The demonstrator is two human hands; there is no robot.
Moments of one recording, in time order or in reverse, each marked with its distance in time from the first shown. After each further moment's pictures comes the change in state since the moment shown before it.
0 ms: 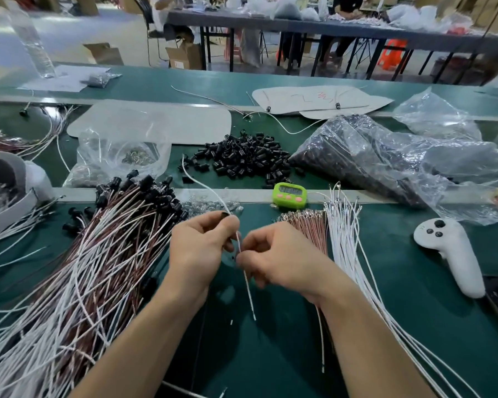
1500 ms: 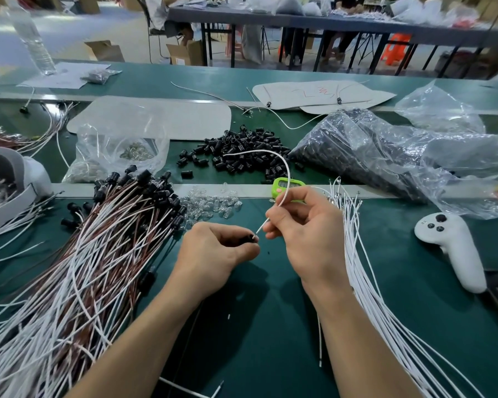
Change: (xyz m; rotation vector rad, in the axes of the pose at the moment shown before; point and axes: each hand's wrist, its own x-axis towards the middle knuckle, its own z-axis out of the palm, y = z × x) left_hand -0.008 -0.005 -0.005 0.468 -0.245 0.060; right_hand -0.001 0.005 -0.003 0.330 0.615 -0.353
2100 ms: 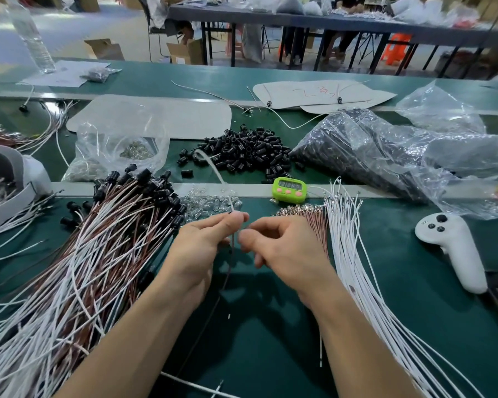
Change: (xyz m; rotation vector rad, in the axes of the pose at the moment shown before) left_hand -0.002 0.015 -0.005 -0.634 0.018 -0.217; right_hand -0.011 0.000 0.008 -0.230 -0.341 0.233
